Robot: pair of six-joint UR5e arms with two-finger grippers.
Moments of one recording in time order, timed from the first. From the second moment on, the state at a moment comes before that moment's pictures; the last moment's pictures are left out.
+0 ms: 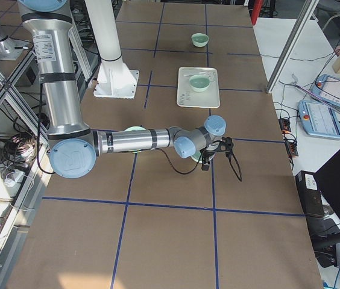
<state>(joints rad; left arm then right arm) -1.49 -1.60 -1.74 -1.73 -2.39 -0.08 1.14 -1.43 1.46 -1.12 2.34 0.69</state>
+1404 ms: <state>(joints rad) -1.49 -1.60 -1.76 -1.77 -2.39 -0.09 1.02 -1.27 1.61 -1.15 2.29 1.05</state>
